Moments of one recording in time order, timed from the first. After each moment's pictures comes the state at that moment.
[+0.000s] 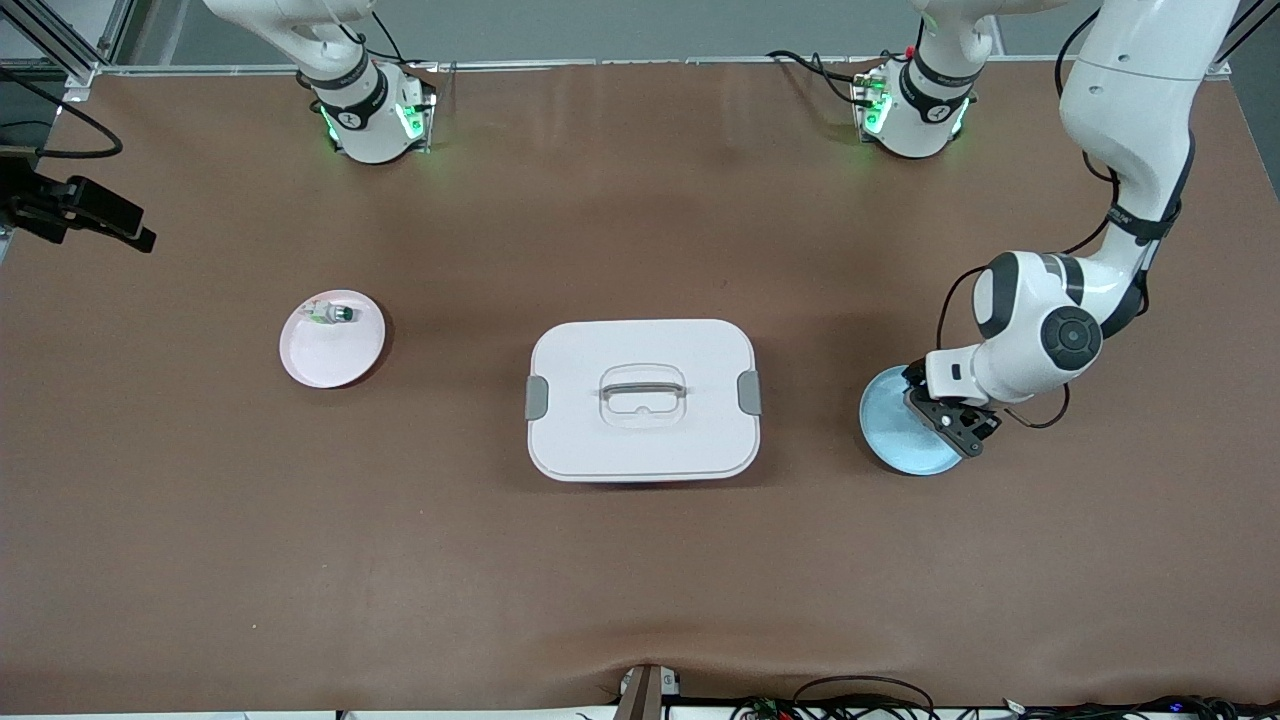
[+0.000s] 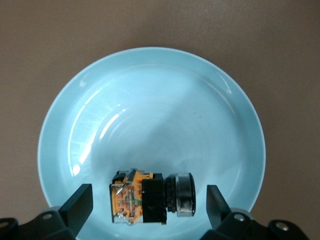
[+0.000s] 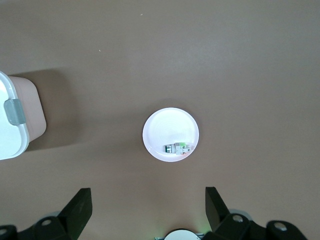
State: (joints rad) left arm 0.04 0.50 -0.15 -2.05 0.02 2.52 0.71; right arm 0.01 0.03 -0.01 -1.40 0.03 1.37 0.13
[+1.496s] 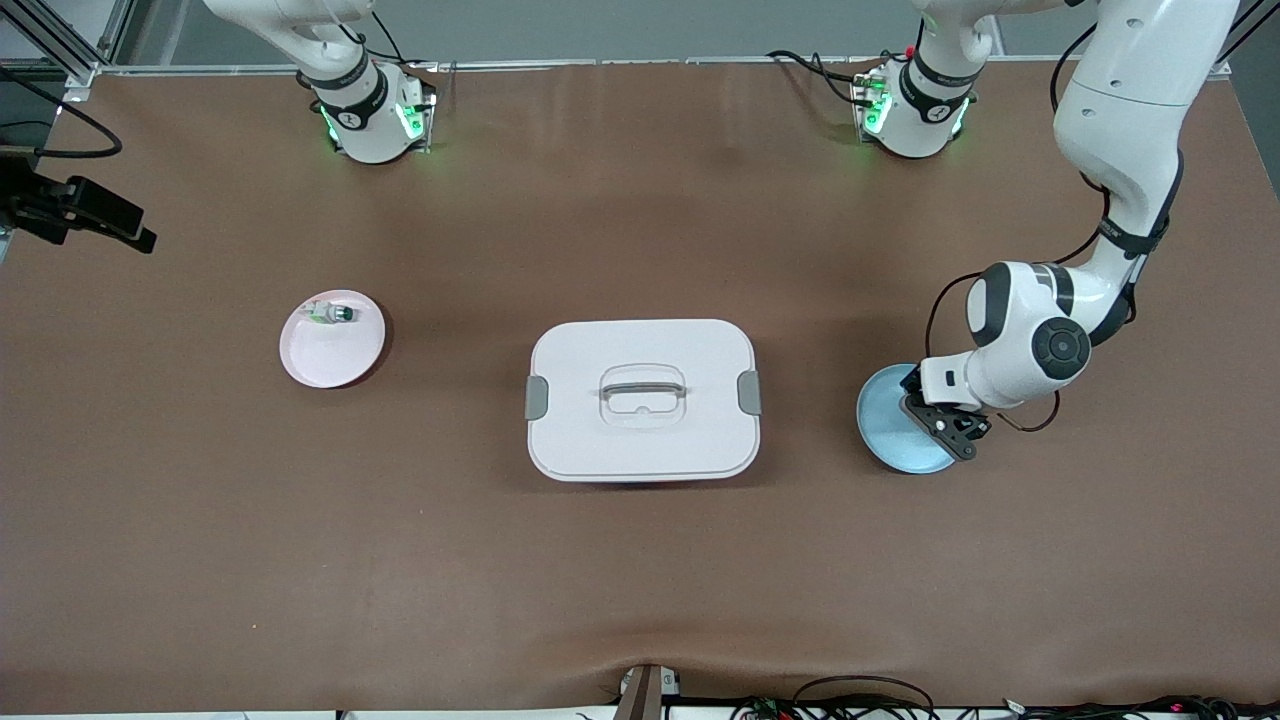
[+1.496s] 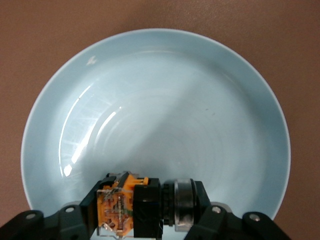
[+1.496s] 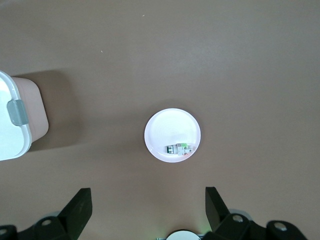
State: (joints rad) left arm 0.04 0.54 -0.15 -2.04 0.02 2.54 0.71; right arm 0.01 0.03 -0.02 -1.40 0.03 1.37 0.13
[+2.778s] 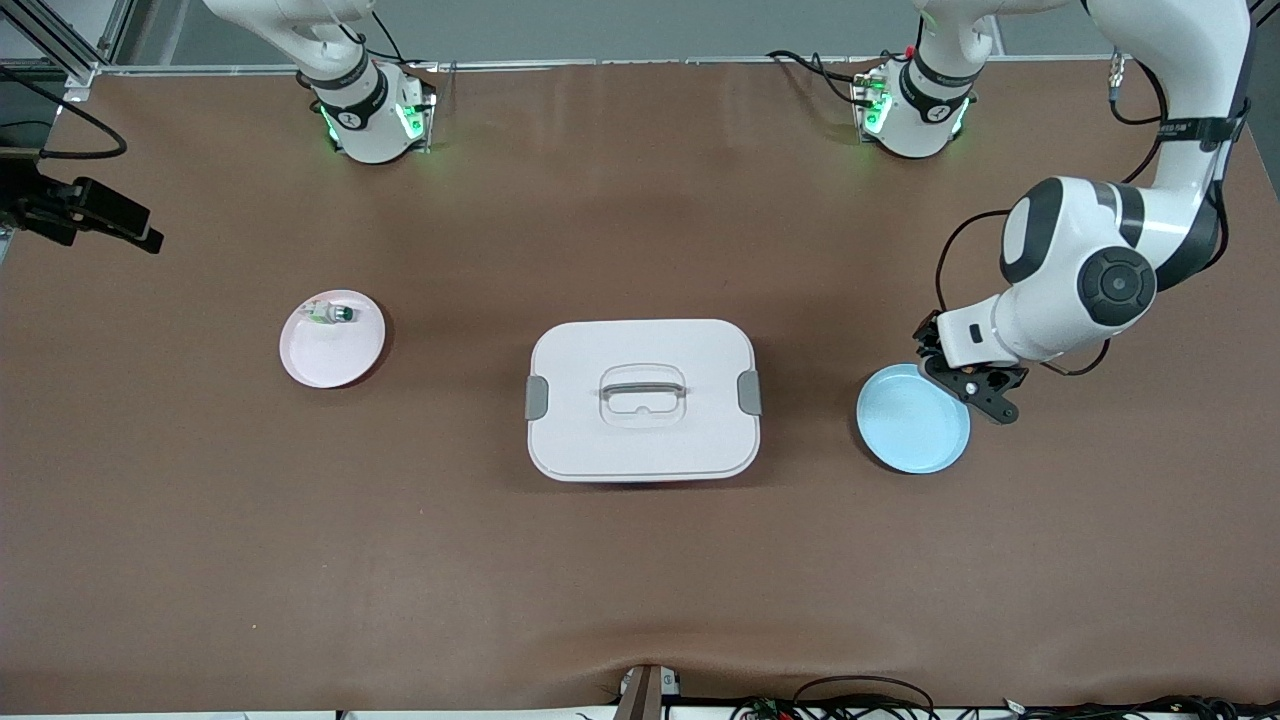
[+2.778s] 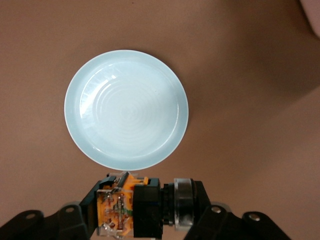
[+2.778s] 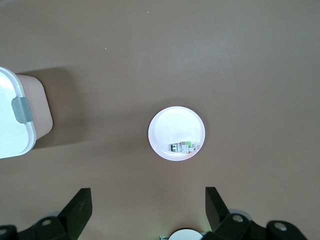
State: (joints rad) left arm 0.02 0.22 -0.22 -1.97 0.02 2.05 0.38; right arm 0.01 0.03 -0.02 -1.42 0.06 1.37 0.13
